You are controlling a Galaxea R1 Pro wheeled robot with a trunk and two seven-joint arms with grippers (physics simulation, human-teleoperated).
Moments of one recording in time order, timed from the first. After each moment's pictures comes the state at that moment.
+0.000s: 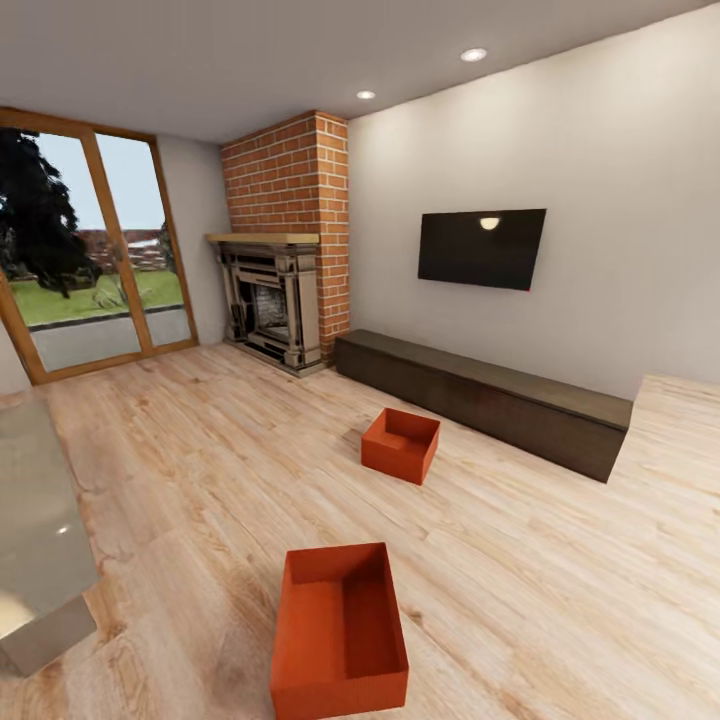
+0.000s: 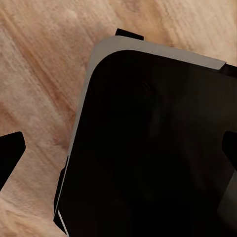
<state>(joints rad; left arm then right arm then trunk) 0.00 0.02 0.06 -0.07 0.23 -0.04 0.02 -0.14 -0.01 0.27 0.03 -0.08 -0.16 -0.01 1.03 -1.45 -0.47</state>
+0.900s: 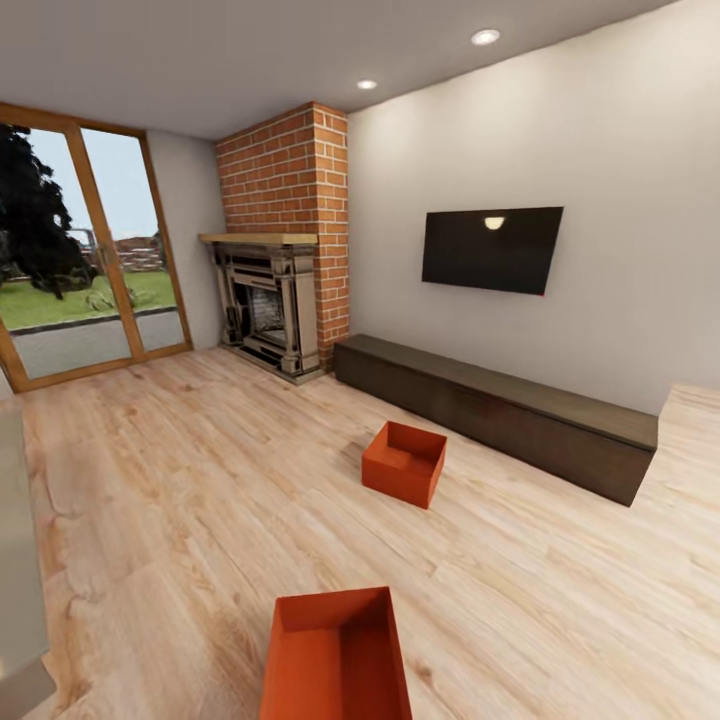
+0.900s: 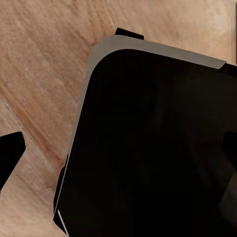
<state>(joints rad) 0.00 0.02 0.06 -0.07 0.23 -0.04 0.02 -0.14 -0.02 0.27 0.03 -0.08 -0.16 -0.01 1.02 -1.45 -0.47</state>
